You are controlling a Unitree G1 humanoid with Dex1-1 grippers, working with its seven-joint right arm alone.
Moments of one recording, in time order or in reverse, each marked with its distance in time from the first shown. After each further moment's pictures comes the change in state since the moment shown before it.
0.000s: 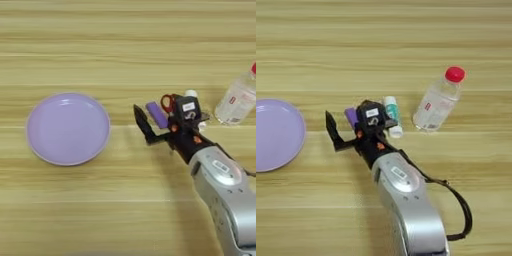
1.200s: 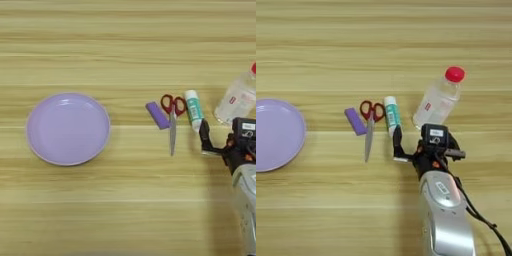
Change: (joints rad) arm 0.090 -0.009 -0.314 0.246 -0.001 -0.175 -0.143
